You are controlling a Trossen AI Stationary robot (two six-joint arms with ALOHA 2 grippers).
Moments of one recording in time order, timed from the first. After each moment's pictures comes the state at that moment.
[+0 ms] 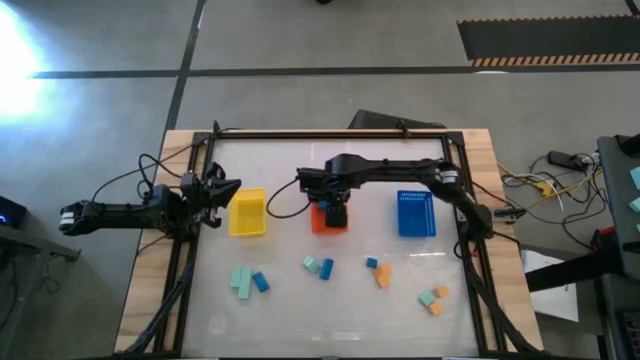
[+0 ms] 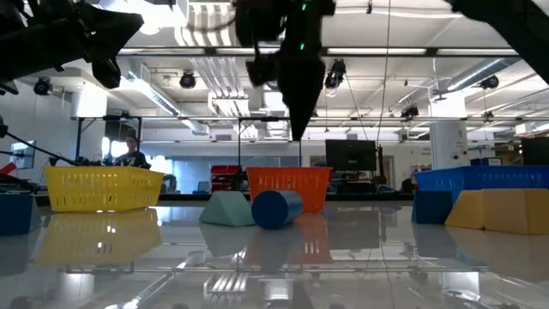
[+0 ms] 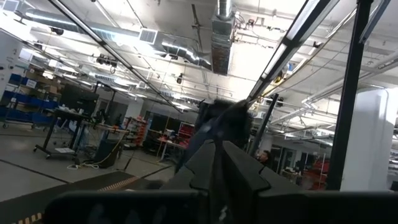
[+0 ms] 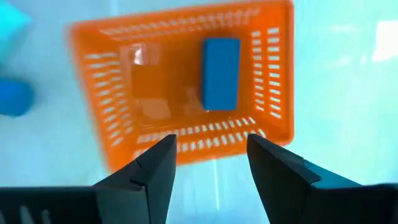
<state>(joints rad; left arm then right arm) 0.08 0.31 0.00 0.75 -0.14 -0.23 -0.10 2.16 2.03 -1.31 0.05 -0.04</state>
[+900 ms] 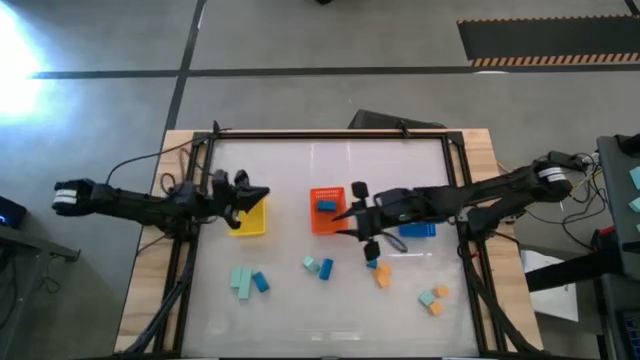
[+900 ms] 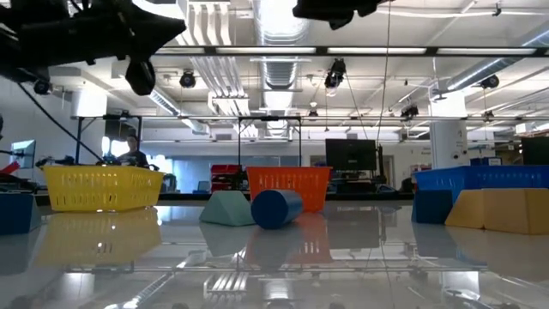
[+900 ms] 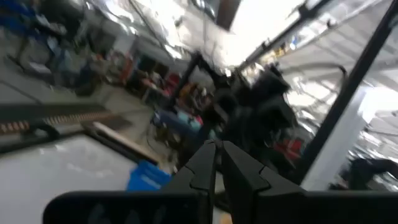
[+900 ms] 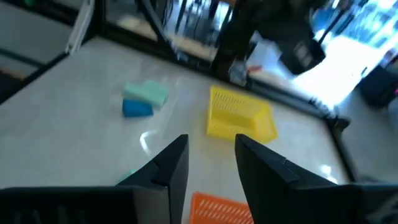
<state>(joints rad) 0.01 0.78 0.17 0.92 -0.13 -0.49 0.15 1.37 0.99 0.02 0.05 -0.30</state>
